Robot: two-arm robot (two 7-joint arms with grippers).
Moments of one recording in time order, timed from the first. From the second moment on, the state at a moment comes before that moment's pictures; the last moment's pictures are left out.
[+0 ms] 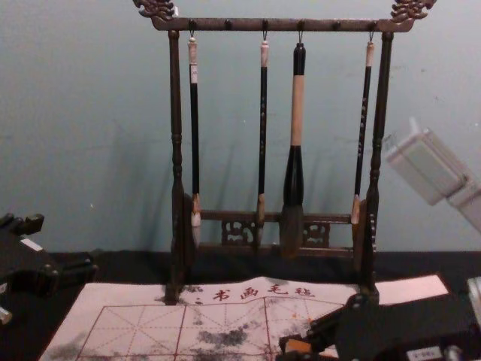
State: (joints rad) left arm -0.20 0.60 0.45 -1.41 -0.25 -0.12 0.03; right arm 0.50 0.55 -0.74 -1.36 0.31 0.08 0.80
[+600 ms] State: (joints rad) left arm -0.20 0.60 0.45 -1.41 -0.25 -0.12 0.03; right arm 0.45 0.61 -0.73 -1.46 0.35 0.09 0.82
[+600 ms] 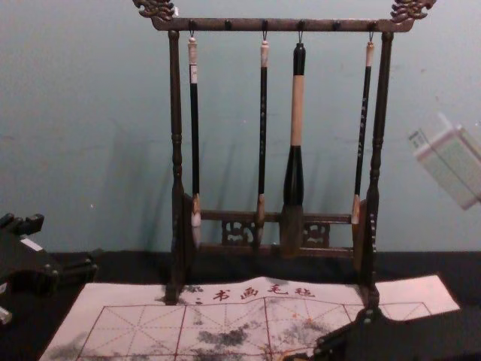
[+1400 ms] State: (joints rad) left arm -0.20 0.60 0.45 -1.41 -0.25 -0.12 0.03; right arm 0.50 0.55 -0.77 -1.38 0.32 0.09 0.82
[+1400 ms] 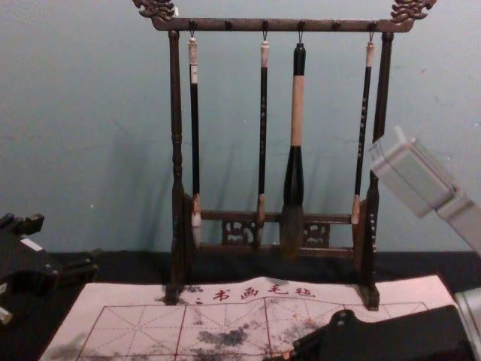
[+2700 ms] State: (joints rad) left arm -0.20 0.60 0.45 -1.41 -0.25 -0.12 0.03; right arm 0.45 0.62 -0.69 -1.46 0.38 0.10 0.78
